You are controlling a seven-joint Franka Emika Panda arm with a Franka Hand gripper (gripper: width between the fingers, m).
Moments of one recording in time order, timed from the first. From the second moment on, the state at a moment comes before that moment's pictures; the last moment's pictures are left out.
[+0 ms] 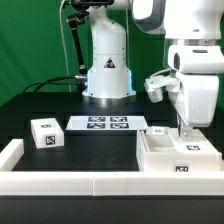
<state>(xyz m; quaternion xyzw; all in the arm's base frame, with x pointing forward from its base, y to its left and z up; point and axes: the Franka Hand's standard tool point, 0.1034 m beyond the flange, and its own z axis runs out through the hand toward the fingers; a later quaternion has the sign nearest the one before) 0.580 0.104 0.061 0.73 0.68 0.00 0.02</state>
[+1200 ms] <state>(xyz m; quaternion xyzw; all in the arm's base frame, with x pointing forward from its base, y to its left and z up) 0.574 0.096 0.071 0.72 0.69 0.00 0.02</state>
